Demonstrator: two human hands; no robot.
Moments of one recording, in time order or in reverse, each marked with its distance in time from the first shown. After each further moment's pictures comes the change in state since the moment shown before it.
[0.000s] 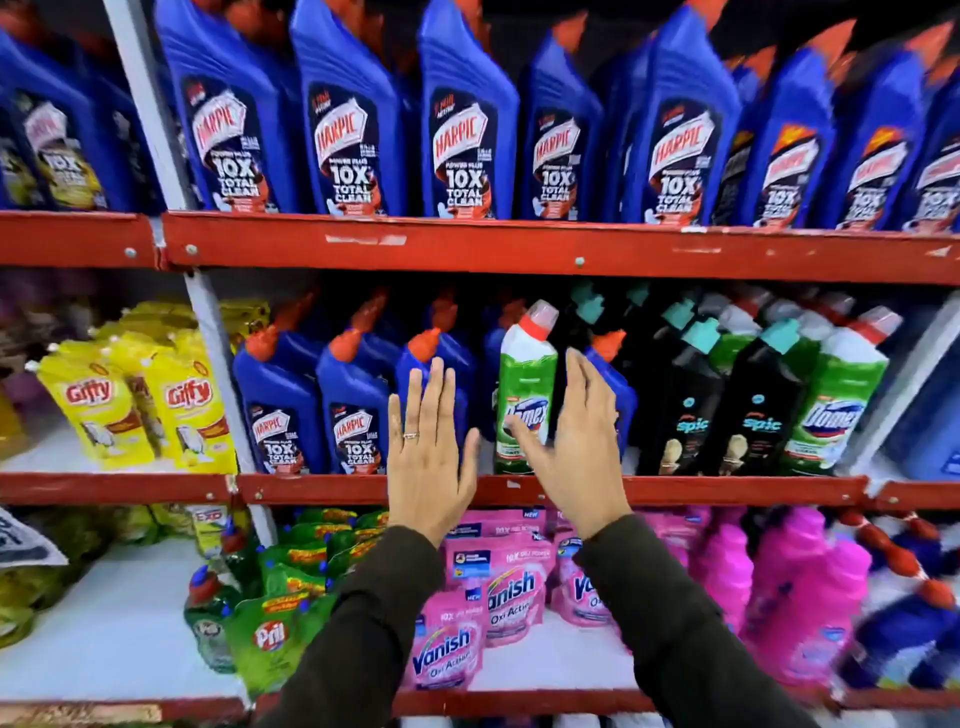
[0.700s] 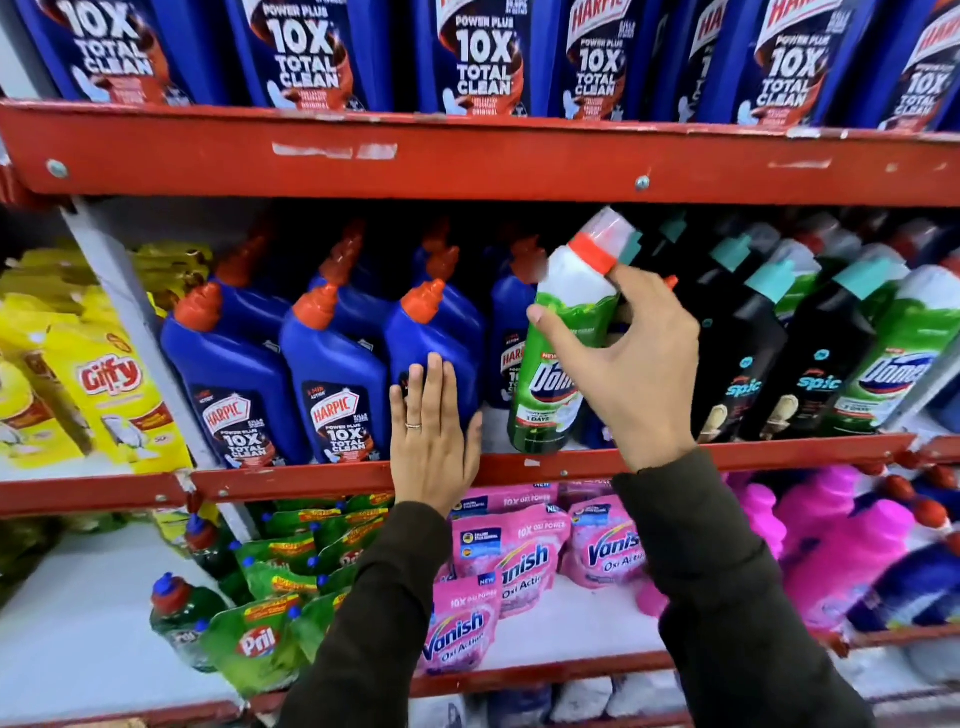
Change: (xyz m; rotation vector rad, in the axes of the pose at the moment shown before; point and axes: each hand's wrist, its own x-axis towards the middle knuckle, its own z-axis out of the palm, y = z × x) left_hand -0.012 -0.038 0.100 -0.030 0.169 0.071; right_hand 0.060 -0.018 0.001 0.071 0.227 0.082
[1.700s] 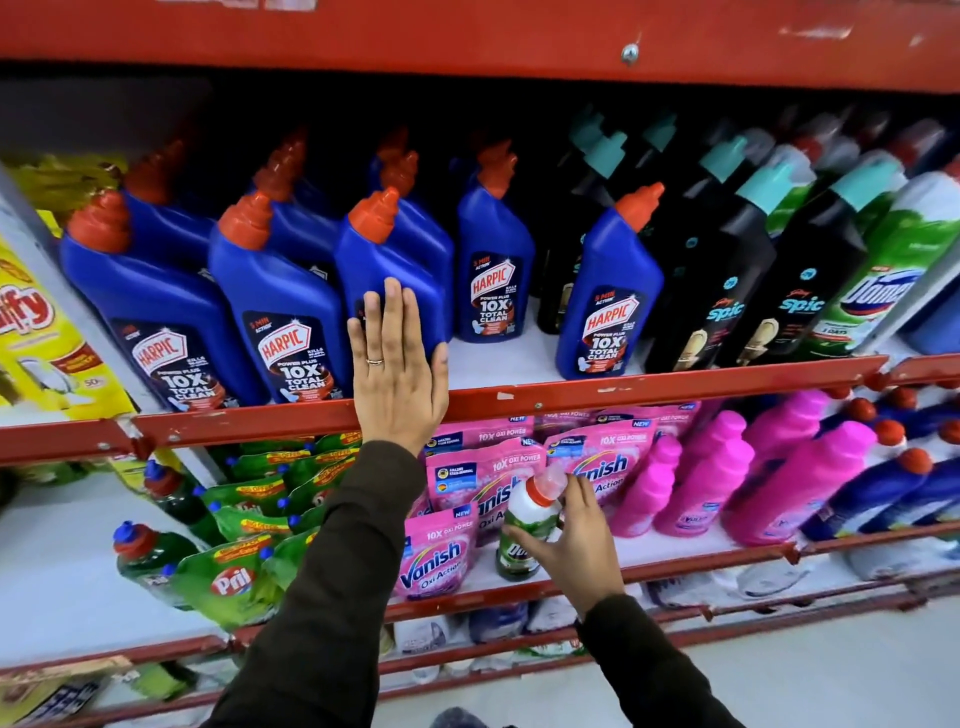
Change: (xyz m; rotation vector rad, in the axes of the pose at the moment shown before) left_hand -0.005 0.001 0.002 -0.064 -0.017 -0.031; right_hand -0.243 0.163 0.033 -0.084 -0.575 0.380
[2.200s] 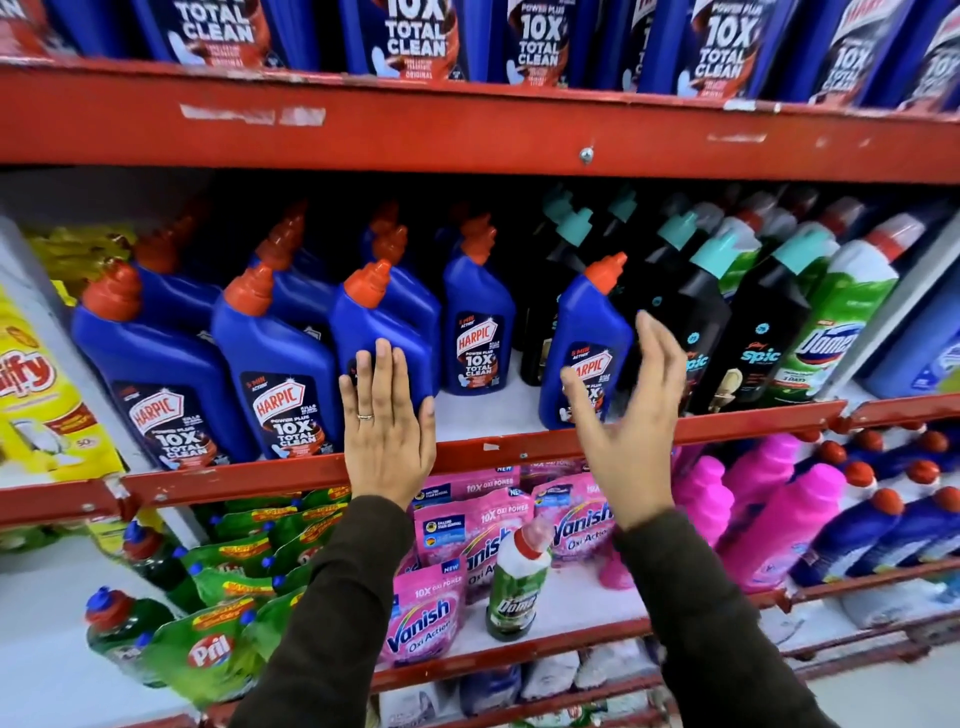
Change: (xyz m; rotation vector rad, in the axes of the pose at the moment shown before) left_hand -0.001 0.000 0.002 -0.031 0.029 0.008; right_hand 0.093 -0.112 -0.126 0.114 0.639 -0.327
